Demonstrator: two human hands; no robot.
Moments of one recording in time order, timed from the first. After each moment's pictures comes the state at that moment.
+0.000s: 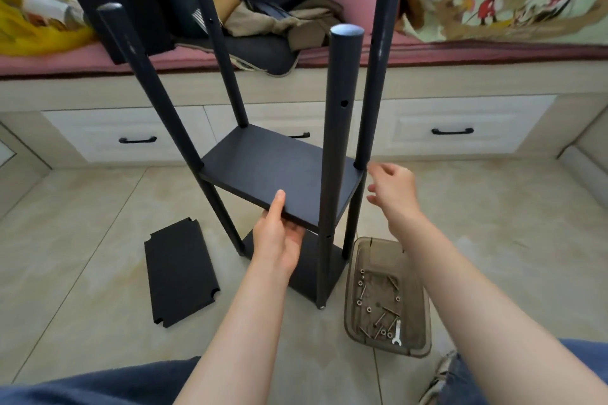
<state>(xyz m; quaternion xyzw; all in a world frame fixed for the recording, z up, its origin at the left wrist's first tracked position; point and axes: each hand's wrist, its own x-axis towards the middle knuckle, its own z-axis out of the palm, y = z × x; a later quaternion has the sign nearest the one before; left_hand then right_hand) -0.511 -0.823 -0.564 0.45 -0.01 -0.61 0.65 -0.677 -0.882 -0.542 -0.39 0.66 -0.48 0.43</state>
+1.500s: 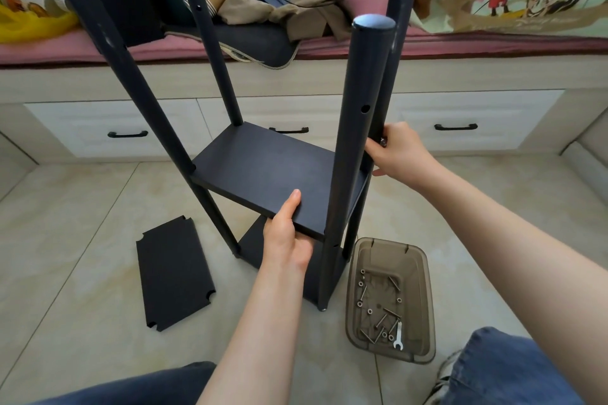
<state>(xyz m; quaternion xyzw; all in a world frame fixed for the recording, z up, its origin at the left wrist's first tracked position) -0.523 -0.850 -0.583 0.43 0.01 -0.64 0.63 -0.690 -0.928 -0.498 -0.66 0.62 -0.31 0.29</state>
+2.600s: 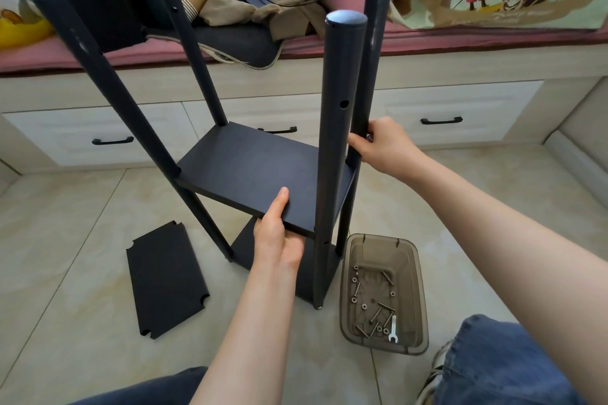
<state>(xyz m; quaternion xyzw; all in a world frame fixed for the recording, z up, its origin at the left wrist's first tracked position) -0.526 -0.845 -0.574 0.43 0.00 -0.63 0.64 -0.694 -0.935 -0.502 -0.68 0.61 -0.31 0.28</state>
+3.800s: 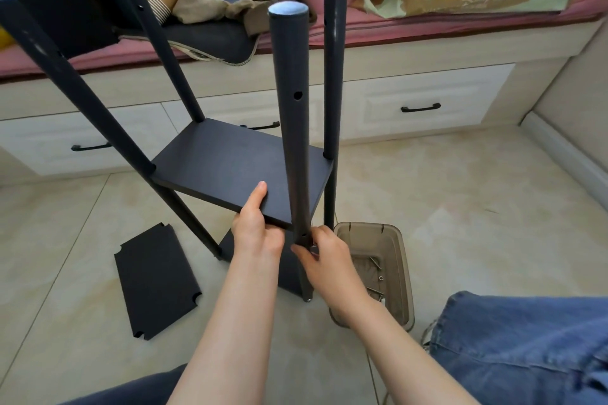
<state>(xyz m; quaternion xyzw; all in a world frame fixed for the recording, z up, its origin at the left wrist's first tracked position) -0.526 -0.839 -0.565 0.47 0.01 -0.60 0.64 -0.632 -0.783 -0.620 -0.62 0.60 -0.35 0.37</state>
